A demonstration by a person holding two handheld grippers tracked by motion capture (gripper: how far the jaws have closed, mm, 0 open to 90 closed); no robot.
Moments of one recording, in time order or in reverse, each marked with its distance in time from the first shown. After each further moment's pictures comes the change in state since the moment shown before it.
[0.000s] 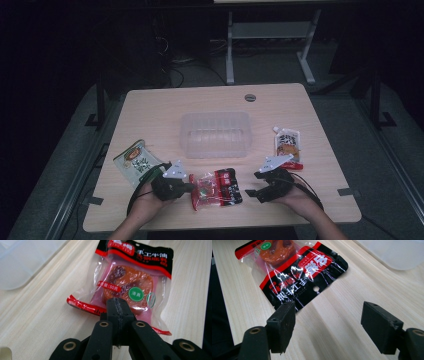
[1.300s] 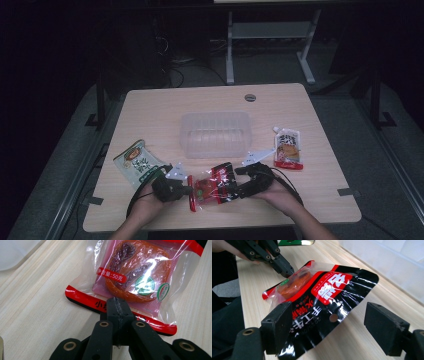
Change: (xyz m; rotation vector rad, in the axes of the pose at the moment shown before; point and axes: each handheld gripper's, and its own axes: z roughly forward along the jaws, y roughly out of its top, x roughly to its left) left arm 0.000 -0.007 0.008 0.063 0.010 -0.029; right arm 0.015 0.036 0.031 -0.089 0.118 0.056
